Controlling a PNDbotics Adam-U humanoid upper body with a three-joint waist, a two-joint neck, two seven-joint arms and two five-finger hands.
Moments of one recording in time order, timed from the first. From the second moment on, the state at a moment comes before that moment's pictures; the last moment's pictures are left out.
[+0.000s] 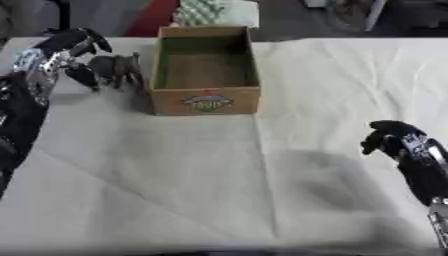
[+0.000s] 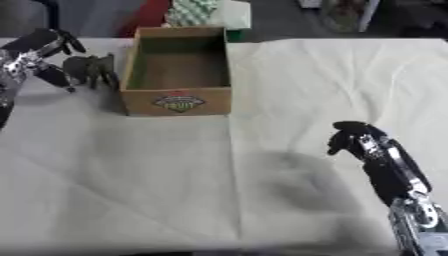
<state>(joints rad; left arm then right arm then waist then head) -0.93 0.57 0.03 -0.63 -1.04 -0.24 -0.13 -0.23 -0.24 0.08 -1.54 -0.16 -0.18 0.30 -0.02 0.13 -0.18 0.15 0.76</state>
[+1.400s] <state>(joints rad) -0.90 0.55 0.03 -0.61 -1.05 -0.17 0.00 -0.23 -0.24 0.08 -1.54 -0.16 -0.18 0.30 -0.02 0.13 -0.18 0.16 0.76</state>
